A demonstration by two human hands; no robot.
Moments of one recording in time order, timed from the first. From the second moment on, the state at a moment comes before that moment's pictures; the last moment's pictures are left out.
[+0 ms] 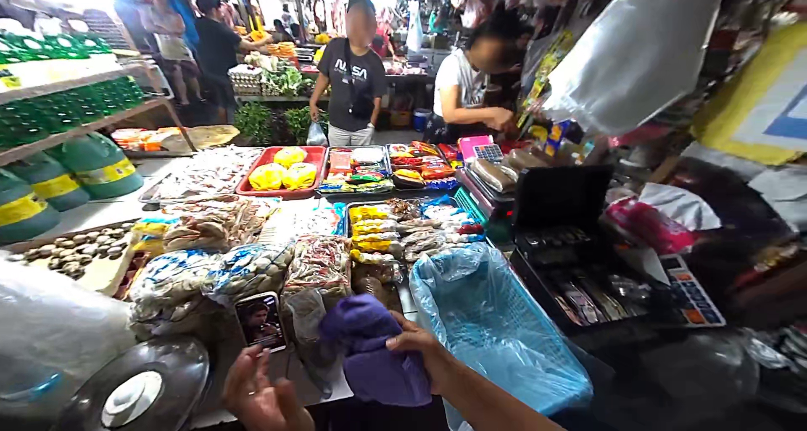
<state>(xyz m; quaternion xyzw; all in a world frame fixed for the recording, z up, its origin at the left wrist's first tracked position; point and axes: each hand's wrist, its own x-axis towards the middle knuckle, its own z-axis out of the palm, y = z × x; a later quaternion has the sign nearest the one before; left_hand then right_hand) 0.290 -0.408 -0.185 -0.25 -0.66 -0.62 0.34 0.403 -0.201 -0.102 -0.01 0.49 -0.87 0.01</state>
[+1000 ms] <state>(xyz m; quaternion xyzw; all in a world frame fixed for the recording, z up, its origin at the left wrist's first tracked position) 0.339 -0.415 -0.057 -0.17 -0.82 -0.43 0.33 0.421 -0.225 -0.069 0.13 0.53 -0.84 -0.05</state>
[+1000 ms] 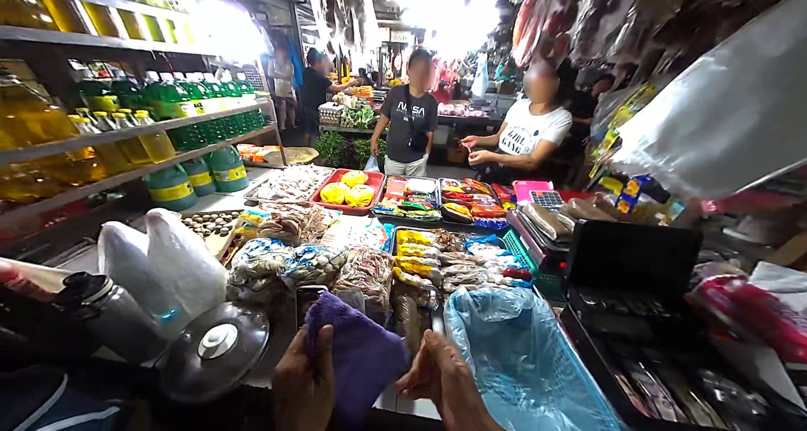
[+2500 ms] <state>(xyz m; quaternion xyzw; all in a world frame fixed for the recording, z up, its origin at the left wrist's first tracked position) 0.384 -0.384 -0.185 -0.45 -0.83 -0.32 0.07 0.447 -0.221 -0.153 -0.01 0.85 -0.52 -0.03</state>
